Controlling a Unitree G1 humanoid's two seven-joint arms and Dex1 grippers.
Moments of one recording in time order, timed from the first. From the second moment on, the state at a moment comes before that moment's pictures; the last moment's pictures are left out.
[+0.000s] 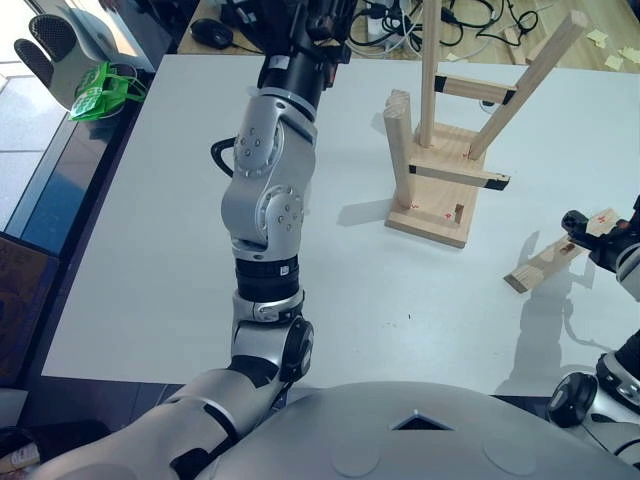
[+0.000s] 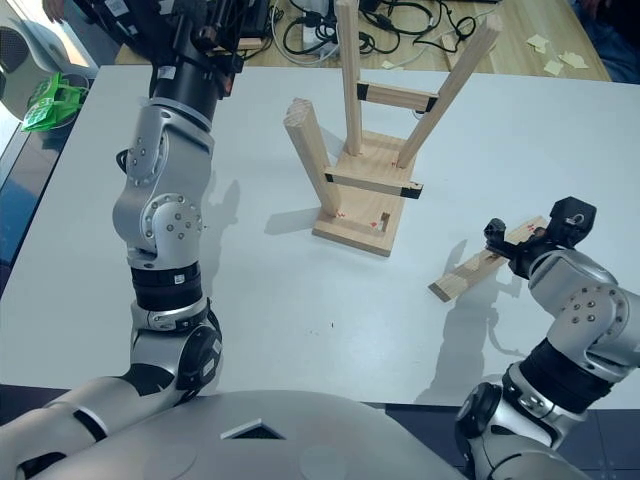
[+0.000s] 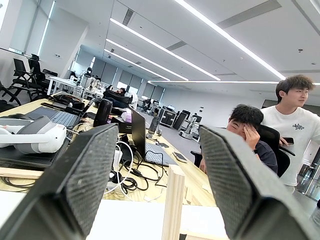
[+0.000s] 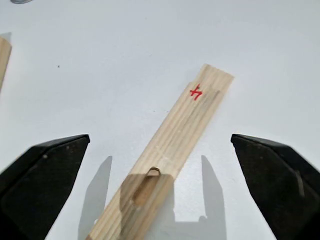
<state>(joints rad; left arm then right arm) -0.53 -0.09 0.06 -0.19 -0.39 0.36 -0.03 -0.13 -0.36 -0.64 -0.53 0.44 1.54 -0.19</state>
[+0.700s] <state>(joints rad) -0.52 -0.11 0.08 -0.17 -0.39 0.37 -0.03 -0.20 -0.03 -0.82 -0.54 0.29 1.60 -0.25</state>
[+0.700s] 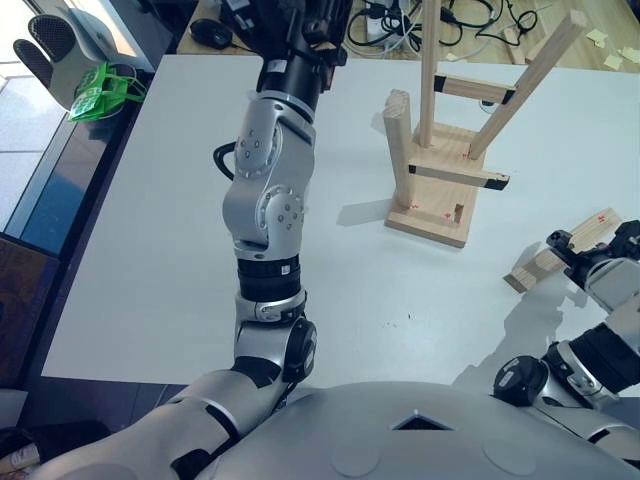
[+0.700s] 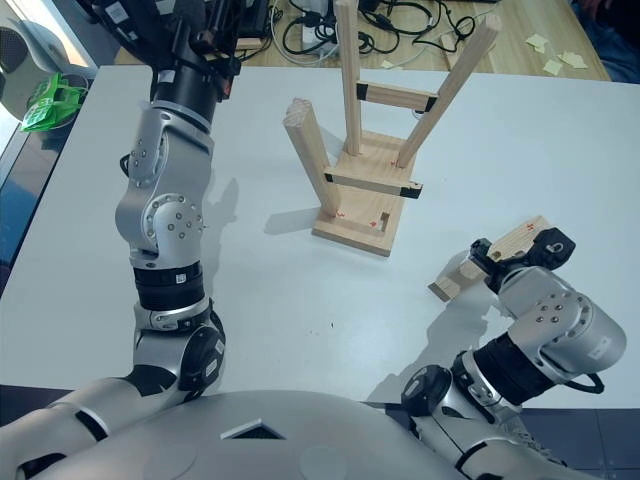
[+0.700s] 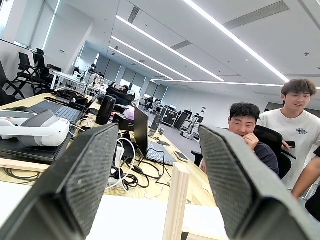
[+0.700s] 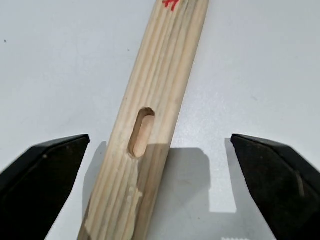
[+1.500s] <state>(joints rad) -0.53 -0.09 0.09 -0.14 -0.39 0.35 -0.06 -0.01 -0.11 -0.73 -0.58 0.37 1.59 -0.17</state>
